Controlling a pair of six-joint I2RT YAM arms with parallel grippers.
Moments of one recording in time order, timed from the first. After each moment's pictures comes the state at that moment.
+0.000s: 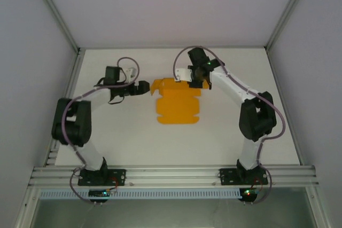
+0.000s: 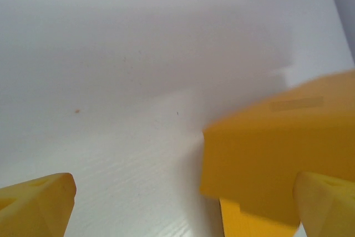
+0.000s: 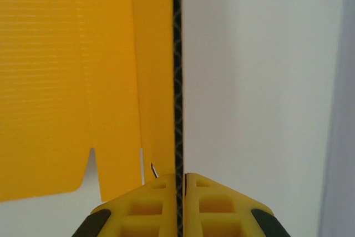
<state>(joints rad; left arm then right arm) -0.16 1.67 0.98 -0.10 0.61 -0.29 0.49 1.84 1.61 -0.82 -0.04 -1.14</state>
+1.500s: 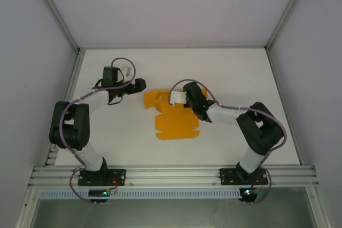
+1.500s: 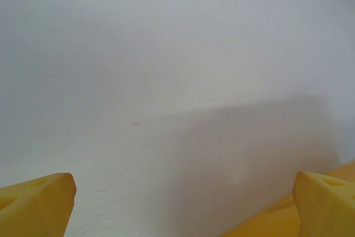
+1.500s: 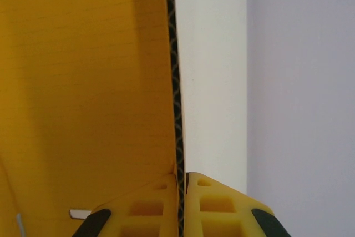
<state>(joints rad) -0.16 1.67 0.95 -0.05 0.41 -0.38 0.69 1.67 0.84 0.27 0.35 -1.14</state>
